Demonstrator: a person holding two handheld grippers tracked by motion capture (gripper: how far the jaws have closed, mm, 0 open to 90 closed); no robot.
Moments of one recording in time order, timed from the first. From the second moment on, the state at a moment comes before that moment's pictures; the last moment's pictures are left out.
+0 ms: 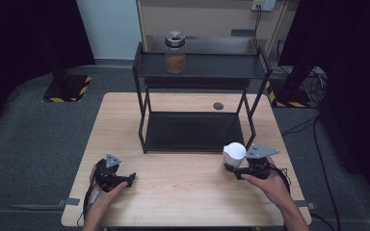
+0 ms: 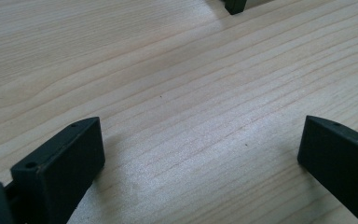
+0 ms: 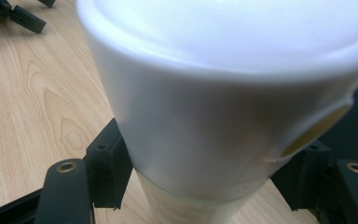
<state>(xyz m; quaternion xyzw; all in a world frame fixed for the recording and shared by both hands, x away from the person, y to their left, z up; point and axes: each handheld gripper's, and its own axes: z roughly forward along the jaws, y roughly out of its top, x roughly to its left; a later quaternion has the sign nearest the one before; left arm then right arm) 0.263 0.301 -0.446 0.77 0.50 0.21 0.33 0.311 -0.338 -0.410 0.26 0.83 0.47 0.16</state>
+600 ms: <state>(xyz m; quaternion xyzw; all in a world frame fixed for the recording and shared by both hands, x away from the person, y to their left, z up) 0.263 0.301 -0.446 0.77 0.50 0.21 0.33 0.325 -0.327 -0.384 0.25 0.83 0.47 0.17</state>
